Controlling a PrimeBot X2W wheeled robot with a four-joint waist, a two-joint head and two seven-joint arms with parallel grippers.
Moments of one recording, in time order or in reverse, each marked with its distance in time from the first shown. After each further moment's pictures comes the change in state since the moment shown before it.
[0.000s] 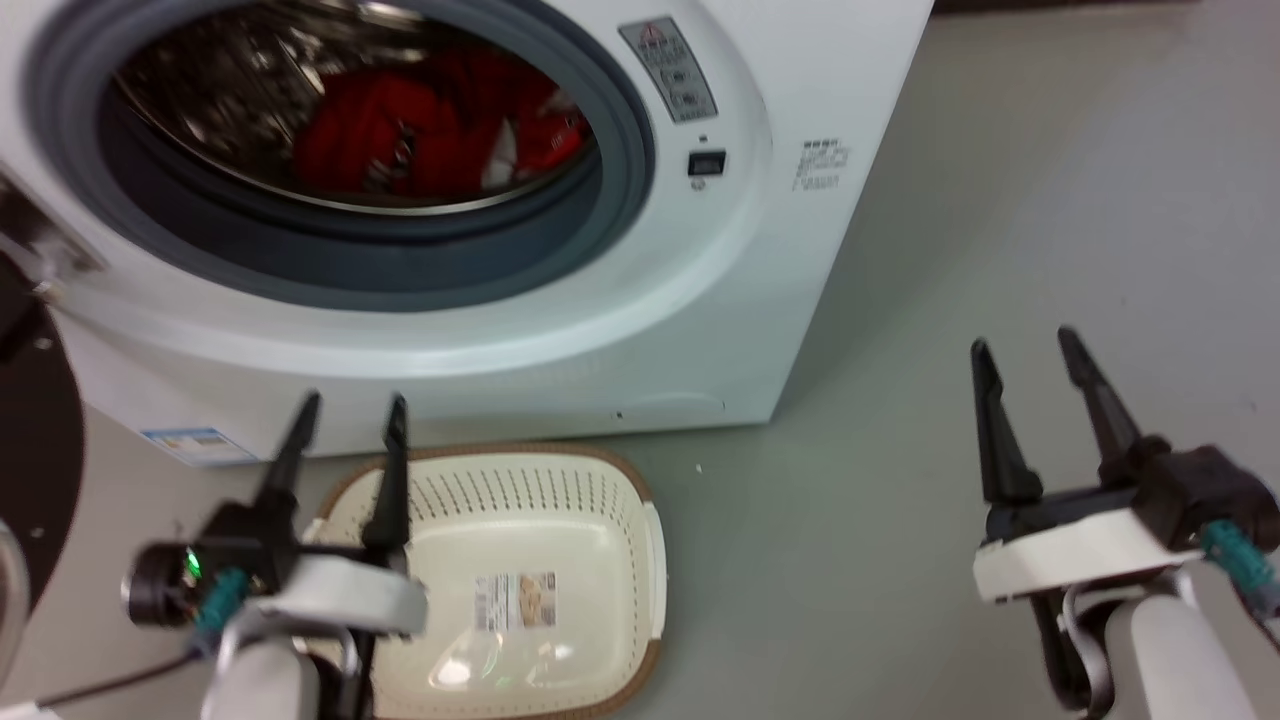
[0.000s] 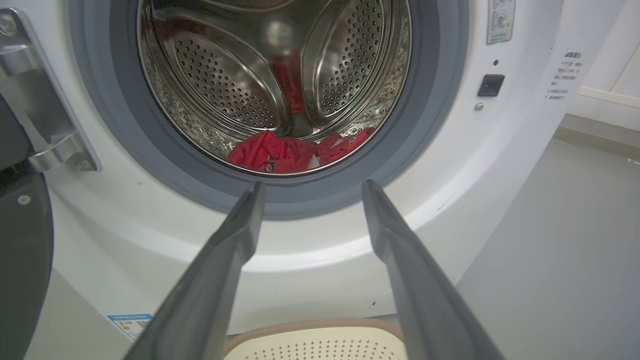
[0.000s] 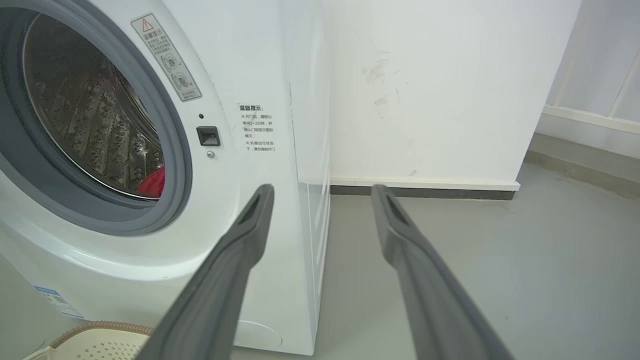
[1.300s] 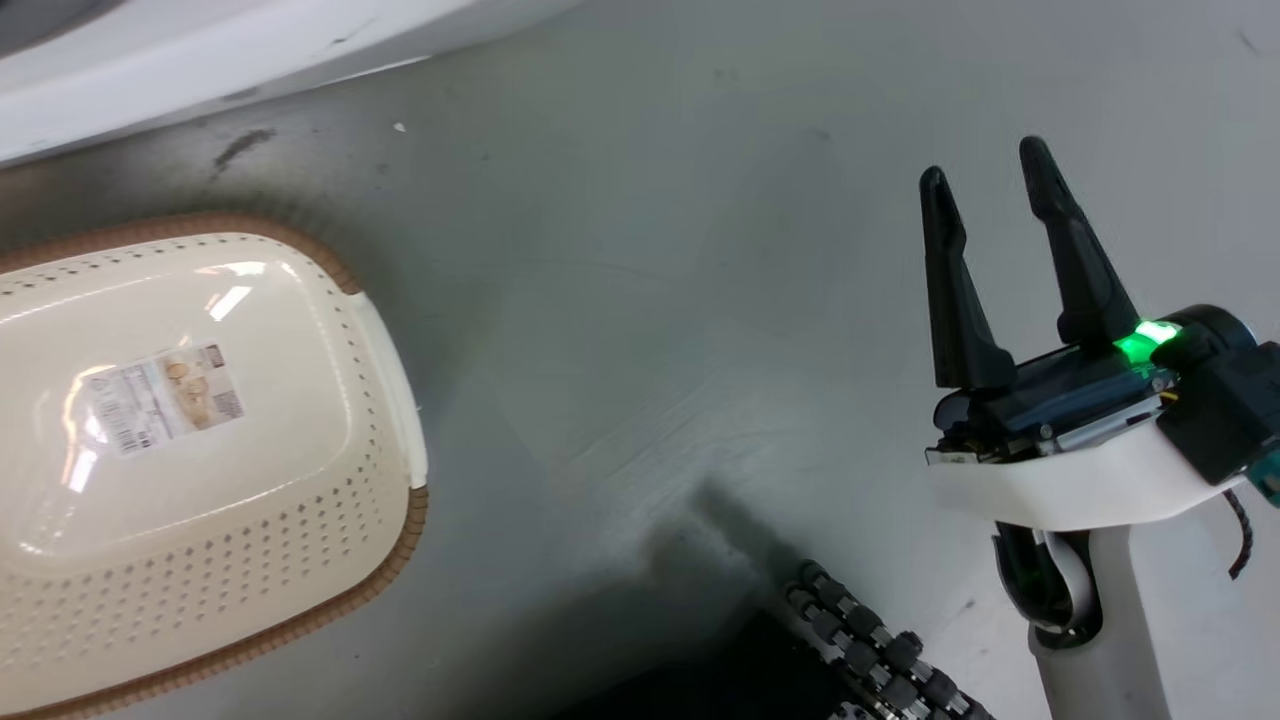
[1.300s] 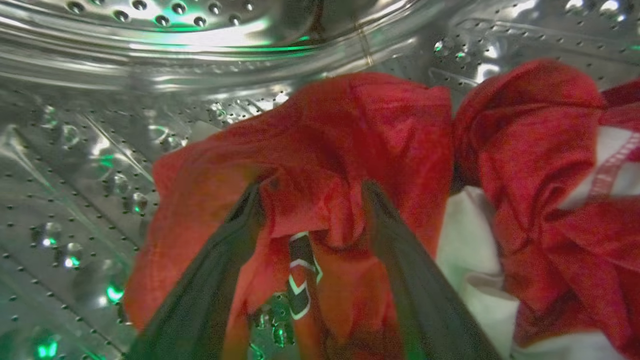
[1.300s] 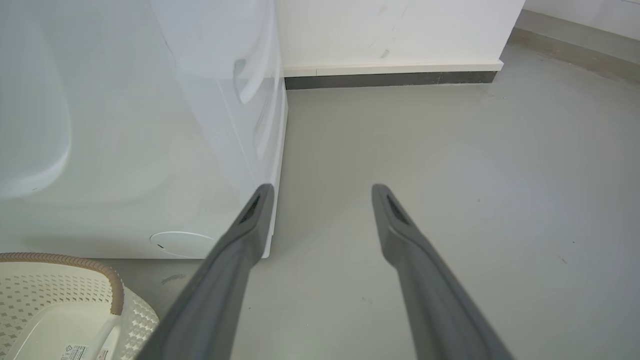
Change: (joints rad) left arm -1.638 0.653 -0.446 0.751 -0.233 -0.027 0.753; right arm -0.187 -0.001 0.152 -0.217 0.174 0.000 0.000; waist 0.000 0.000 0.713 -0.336
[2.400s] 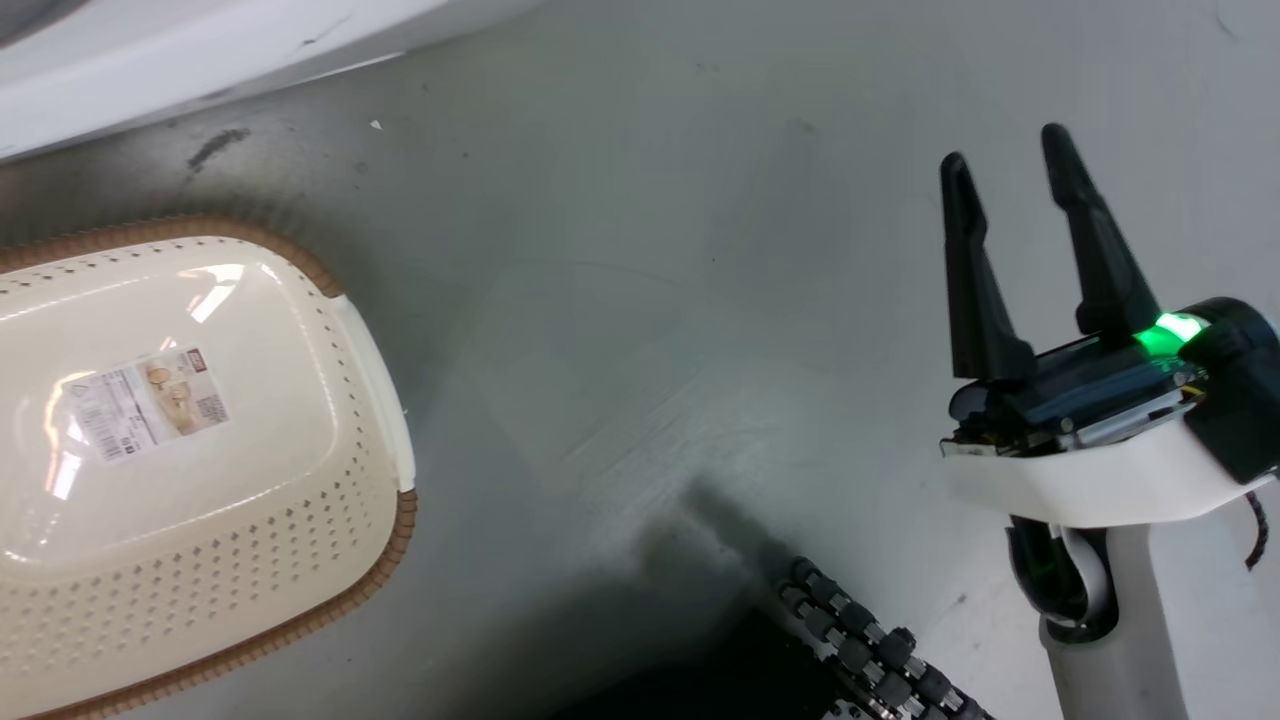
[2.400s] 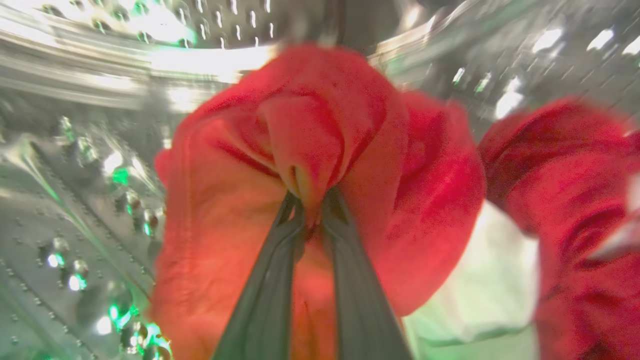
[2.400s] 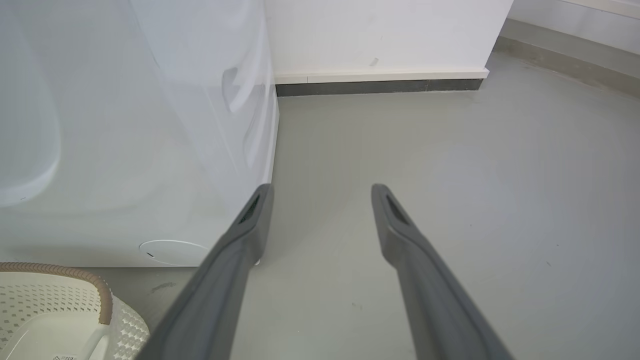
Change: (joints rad) left arm -0.109 0.020 -0.098 0.115 -0.037 0.018 -0.086; right arm 0.004 0.000 -0.004 -0.029 0.015 0.000 0.000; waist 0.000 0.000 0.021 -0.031
